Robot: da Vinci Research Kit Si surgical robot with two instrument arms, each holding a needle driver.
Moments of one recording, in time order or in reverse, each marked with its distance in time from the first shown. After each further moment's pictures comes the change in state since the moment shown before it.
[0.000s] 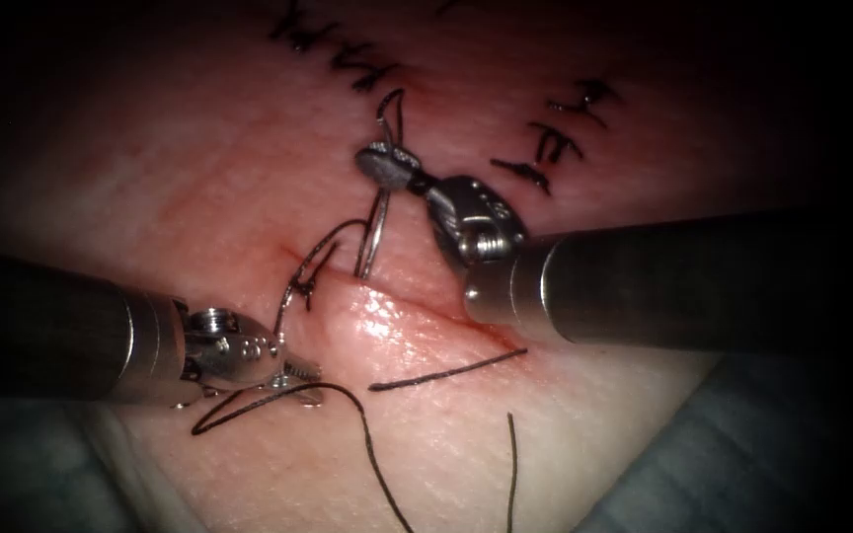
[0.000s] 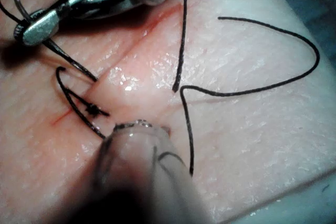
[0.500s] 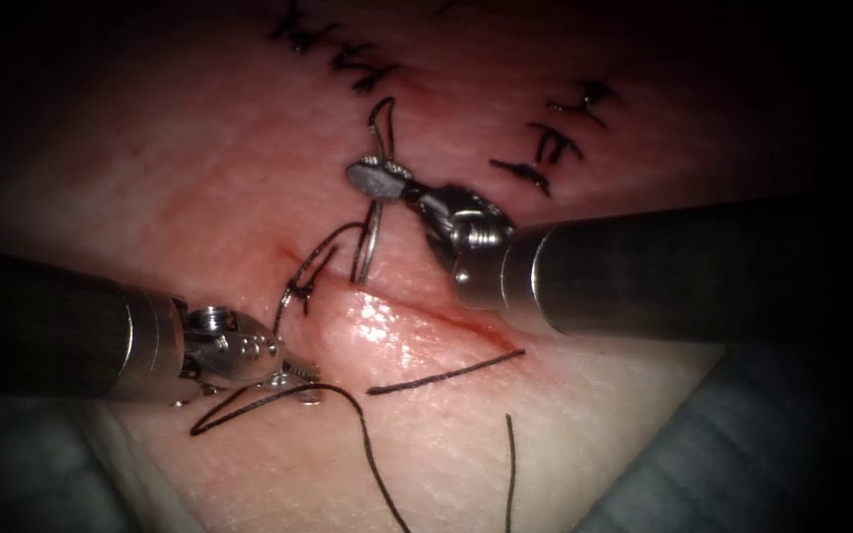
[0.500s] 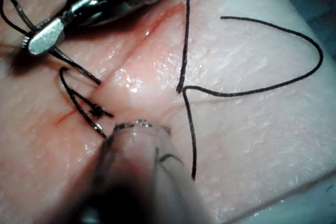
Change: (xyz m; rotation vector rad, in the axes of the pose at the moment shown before) right arm -0.002 -0.001 0.000 0.036 -0.031 0.206; left arm 0.000 -0.001 0.000 -0.002 0.000 0.003
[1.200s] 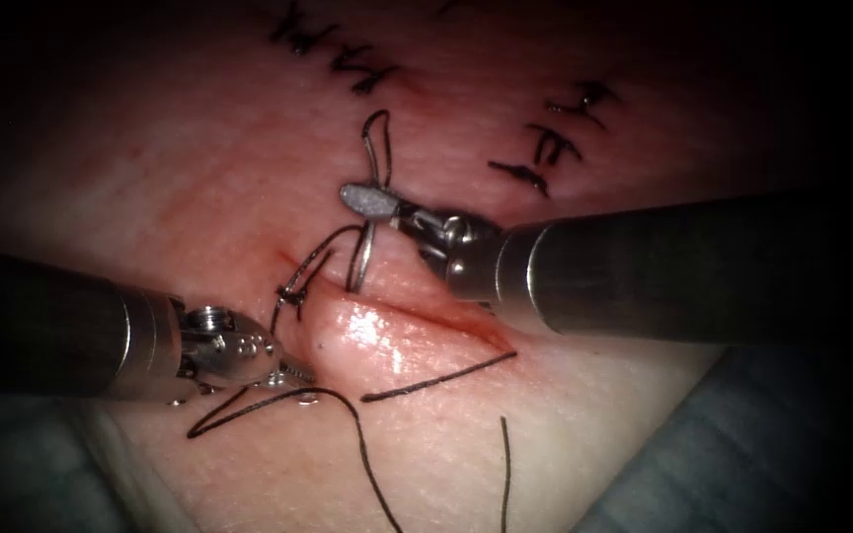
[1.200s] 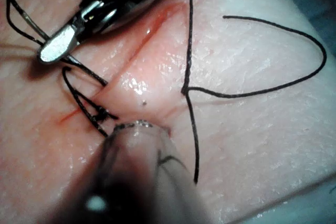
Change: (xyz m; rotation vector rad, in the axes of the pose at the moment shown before) right arm -0.004 -0.002 0.000 0.019 -0.027 0.305; left arm 0.000 -0.001 0.000 -0.002 -0.001 0.002
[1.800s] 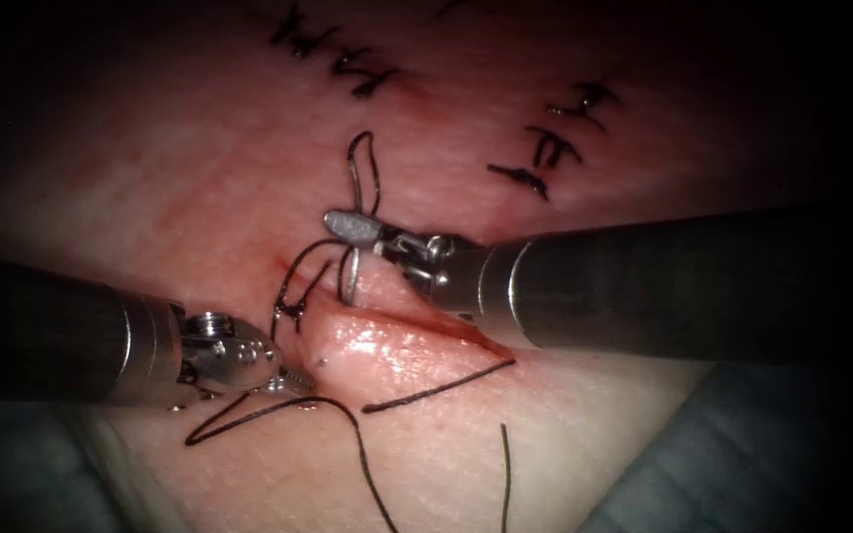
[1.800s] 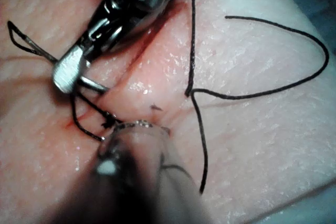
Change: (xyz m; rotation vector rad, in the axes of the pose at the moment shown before) right arm -0.004 0.001 0.000 -0.046 -0.052 0.096; left arm 0.000 0.000 0.000 -0.001 0.000 -0.001
